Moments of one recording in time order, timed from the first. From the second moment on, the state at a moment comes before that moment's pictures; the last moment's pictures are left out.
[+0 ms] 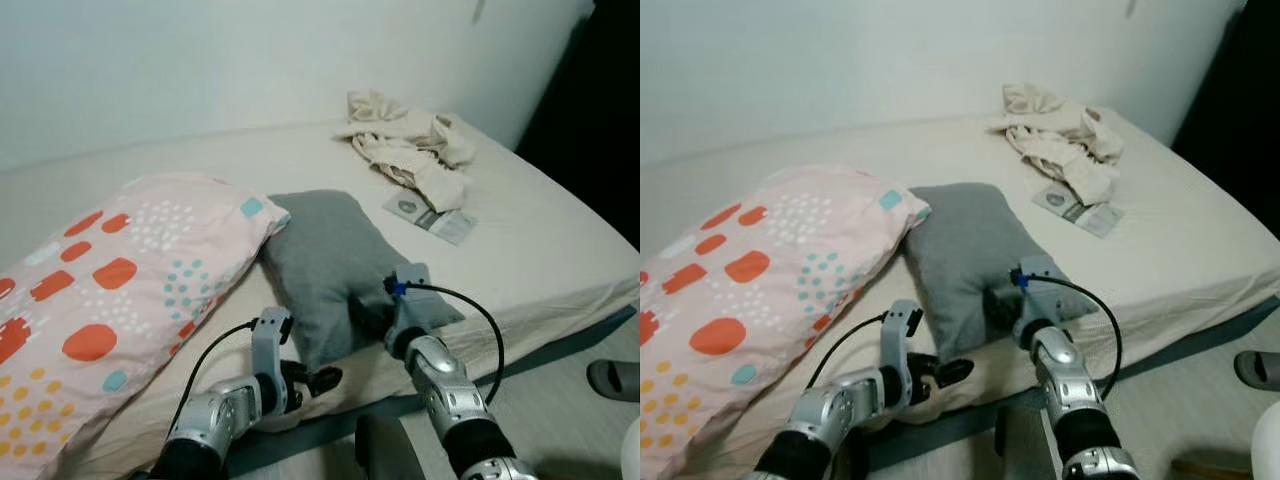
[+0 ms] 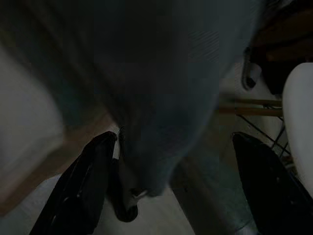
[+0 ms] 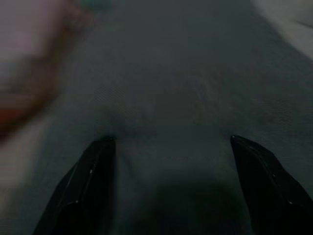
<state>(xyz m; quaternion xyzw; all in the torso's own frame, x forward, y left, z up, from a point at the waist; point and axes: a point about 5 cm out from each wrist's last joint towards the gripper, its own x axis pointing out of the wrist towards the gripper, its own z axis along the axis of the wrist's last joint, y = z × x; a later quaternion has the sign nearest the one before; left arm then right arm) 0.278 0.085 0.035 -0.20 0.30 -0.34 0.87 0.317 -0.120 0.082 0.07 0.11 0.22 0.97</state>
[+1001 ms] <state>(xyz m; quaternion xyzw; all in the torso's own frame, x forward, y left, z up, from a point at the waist) 0.306 0.074 0.056 -0.39 0.24 -0.22 0.86 0.325 -0.260 0.112 -0.01 0.10 -0.05 0.99</state>
